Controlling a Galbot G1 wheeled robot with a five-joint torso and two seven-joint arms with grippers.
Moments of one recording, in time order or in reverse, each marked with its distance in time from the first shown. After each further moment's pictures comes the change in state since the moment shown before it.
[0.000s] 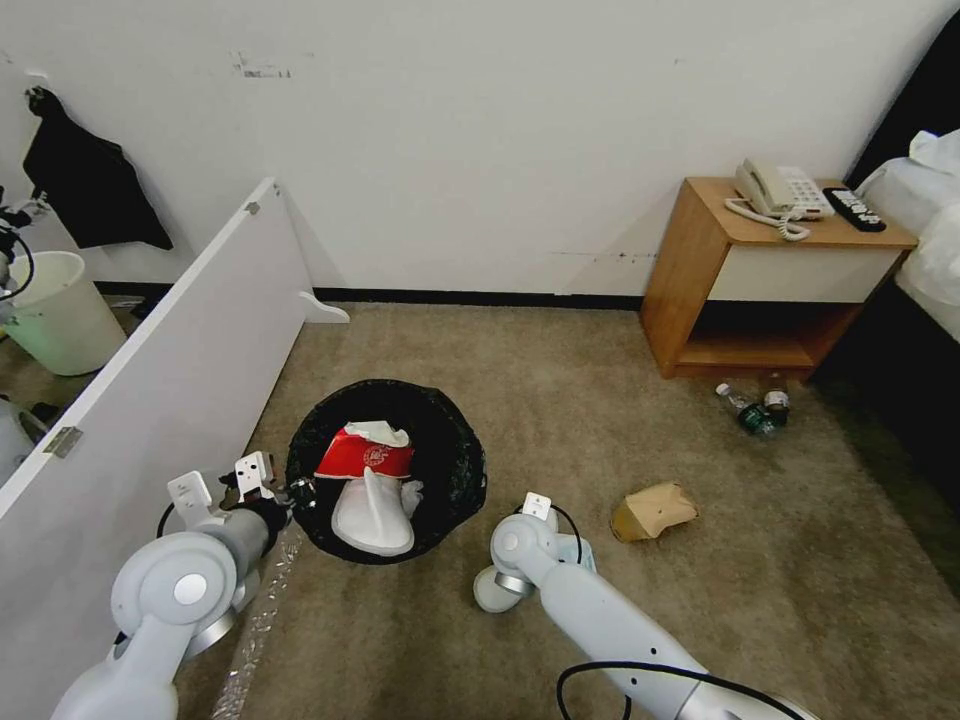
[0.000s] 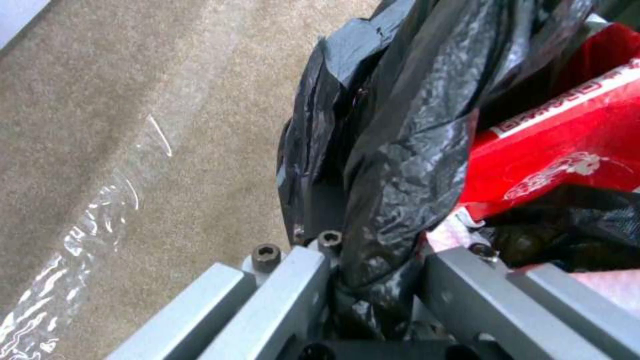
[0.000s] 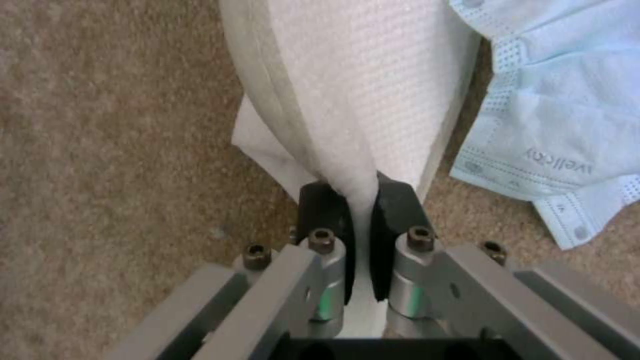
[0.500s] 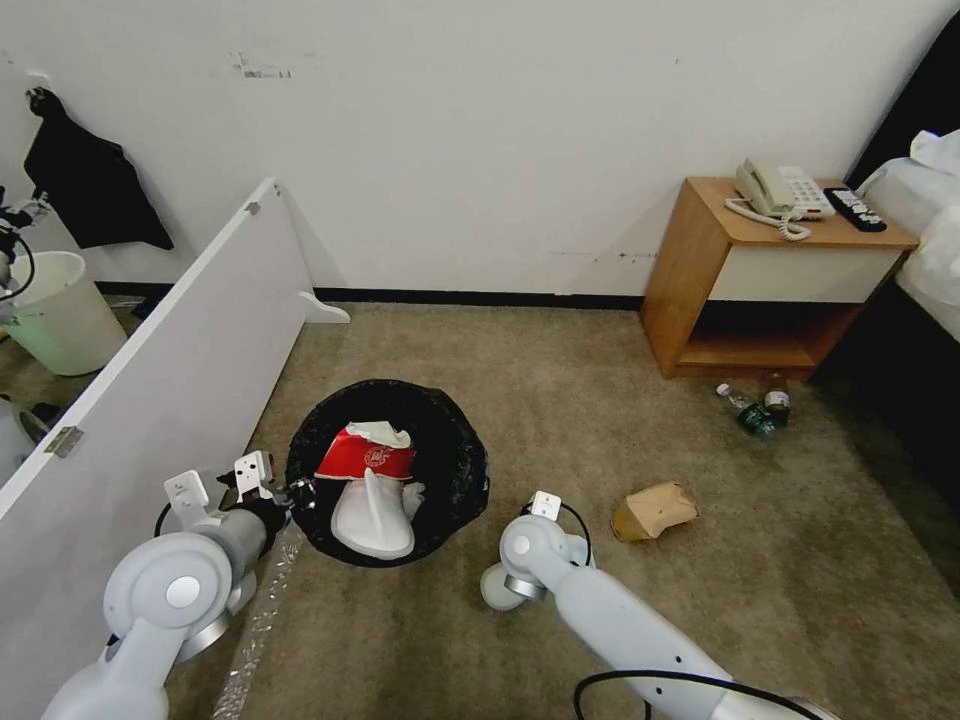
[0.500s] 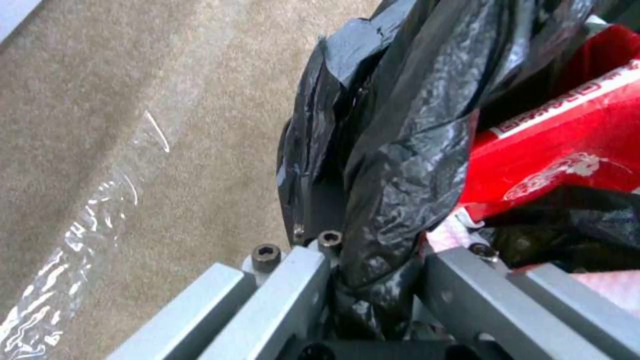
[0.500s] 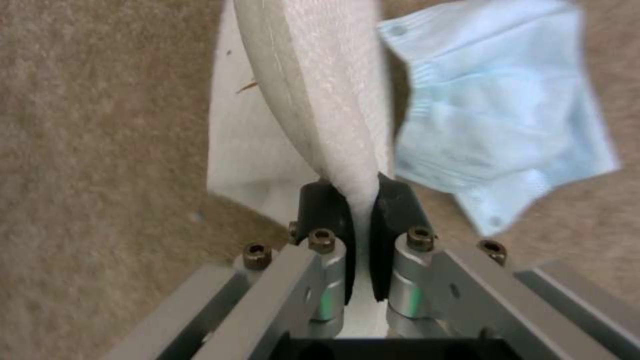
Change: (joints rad) left arm 0.007 0.037 -0.001 -0.015 -0.051 0.004 -0.015; right arm -0.022 -0.103 -0.047 0.154 0.044 0.027 0.050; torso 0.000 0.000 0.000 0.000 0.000
